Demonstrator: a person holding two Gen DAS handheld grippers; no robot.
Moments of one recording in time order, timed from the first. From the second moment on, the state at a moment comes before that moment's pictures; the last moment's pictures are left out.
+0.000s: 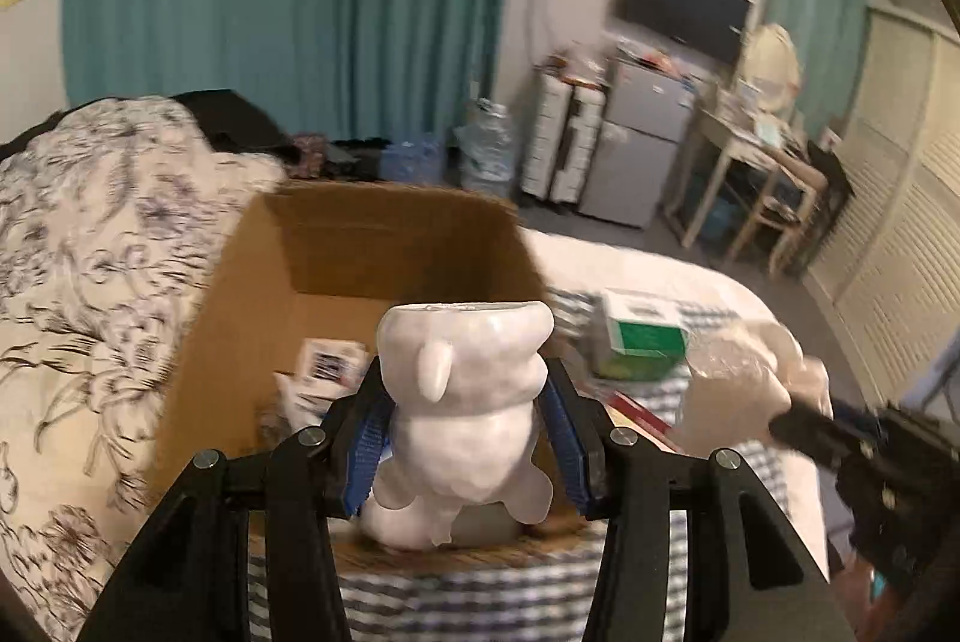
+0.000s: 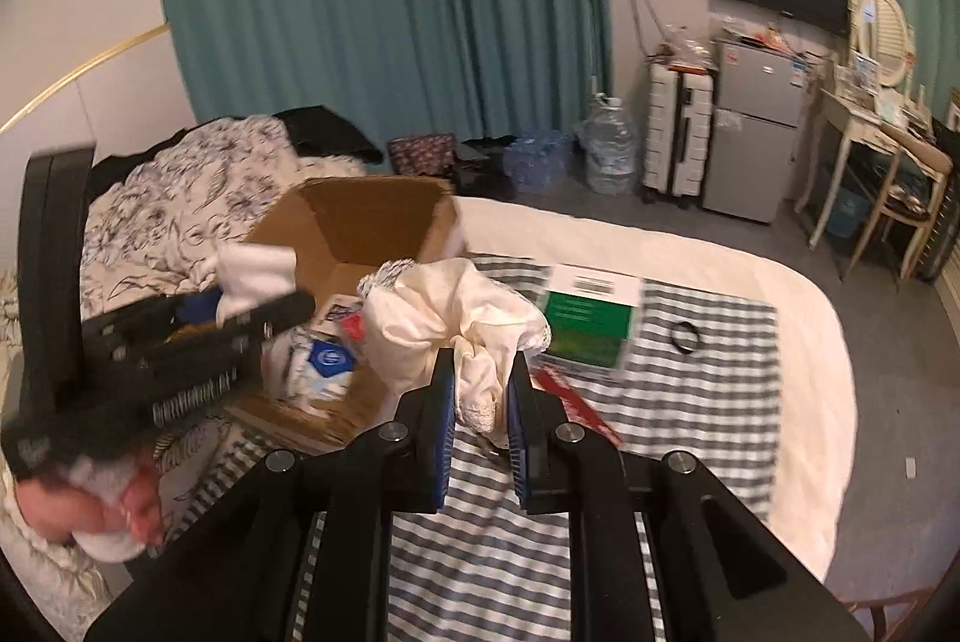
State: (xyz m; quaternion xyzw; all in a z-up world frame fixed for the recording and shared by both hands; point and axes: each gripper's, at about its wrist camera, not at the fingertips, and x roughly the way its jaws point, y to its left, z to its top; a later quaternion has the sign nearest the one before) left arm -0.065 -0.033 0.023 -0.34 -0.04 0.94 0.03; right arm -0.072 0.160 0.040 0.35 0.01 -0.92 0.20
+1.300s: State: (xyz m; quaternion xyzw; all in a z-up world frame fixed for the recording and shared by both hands) left arm -0.037 0.118 -0.078 -0.32 0.18 0.92 0.14; right arm -0.084 0.276 0.007 0.36 -0.08 -0.93 0.08
